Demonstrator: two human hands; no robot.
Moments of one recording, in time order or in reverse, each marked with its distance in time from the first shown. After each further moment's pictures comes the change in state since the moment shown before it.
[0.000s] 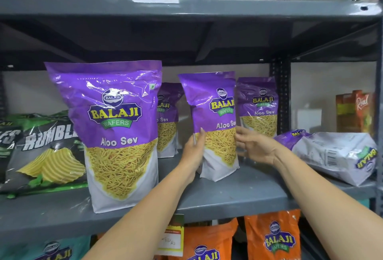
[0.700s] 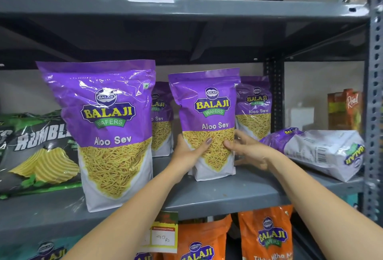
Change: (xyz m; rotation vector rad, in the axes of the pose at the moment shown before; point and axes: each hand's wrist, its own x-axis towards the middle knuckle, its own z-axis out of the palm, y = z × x) left_hand -0.009 -0.002 -0.015 0.136 -0.062 0.060; right_hand -0.027 0.004 0.022 -0.292 0.079 0.009
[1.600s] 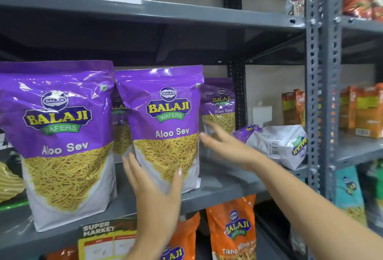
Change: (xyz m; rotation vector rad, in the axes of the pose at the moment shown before) left_hand -0.119 0.013 0.027 0.213 0.445 0.296; right_hand -0.073 -0.039 0.014 -0.391 0.192 -0.121
